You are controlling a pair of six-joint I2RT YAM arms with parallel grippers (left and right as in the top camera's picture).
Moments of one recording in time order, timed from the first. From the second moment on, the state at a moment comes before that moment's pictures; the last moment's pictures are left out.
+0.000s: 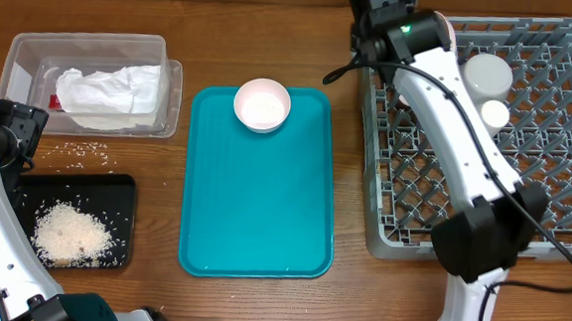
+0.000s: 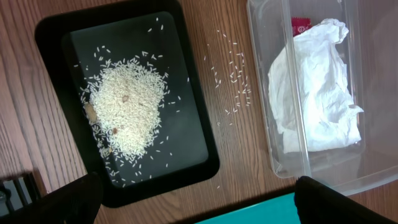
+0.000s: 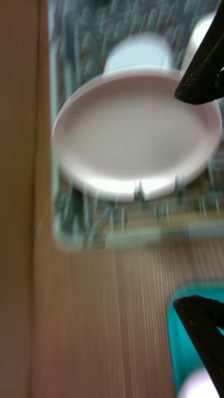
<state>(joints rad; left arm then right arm) 0.59 1.53 1.65 -1.36 -0.09 -0.82 0.40 2.07 2.18 -1.09 0.46 0.31</state>
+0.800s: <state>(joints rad) 0.59 1.53 1.65 -1.36 -0.09 -0.82 0.77 2.37 2.19 -0.87 0.02 -0.08</state>
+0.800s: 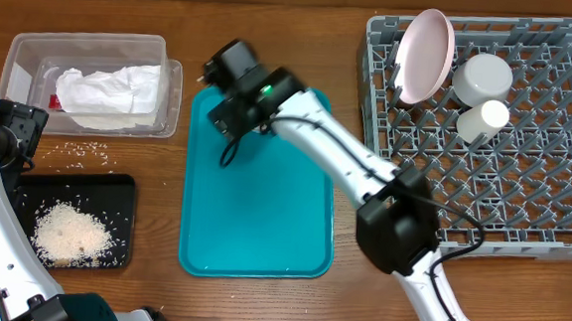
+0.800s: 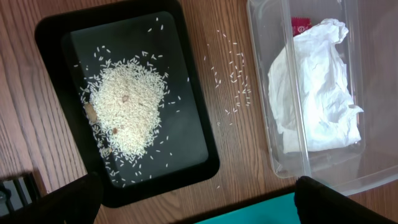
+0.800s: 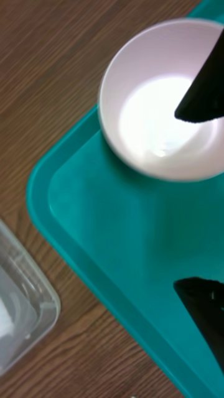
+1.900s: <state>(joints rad) 0.59 1.53 1.65 -1.36 -0.09 -0.82 0.77 2.46 2.17 -0.92 0.09 -0.09</state>
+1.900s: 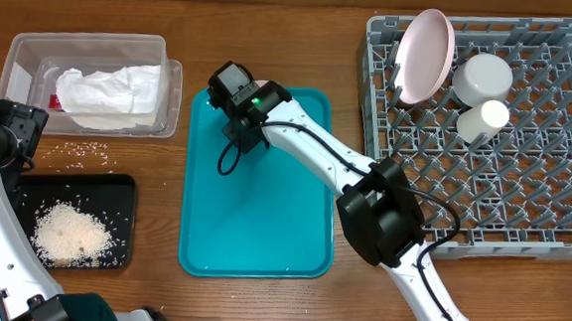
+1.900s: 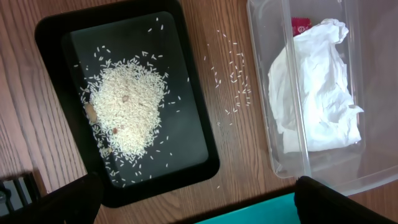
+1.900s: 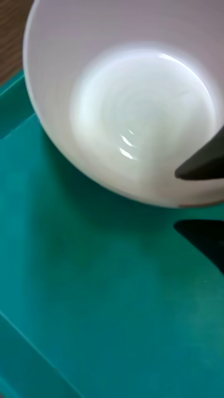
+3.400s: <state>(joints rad) 0.59 1.53 1.65 -1.36 -0.09 -0.82 -0.41 2.01 2.25 -1.64 -0.91 -0.06</state>
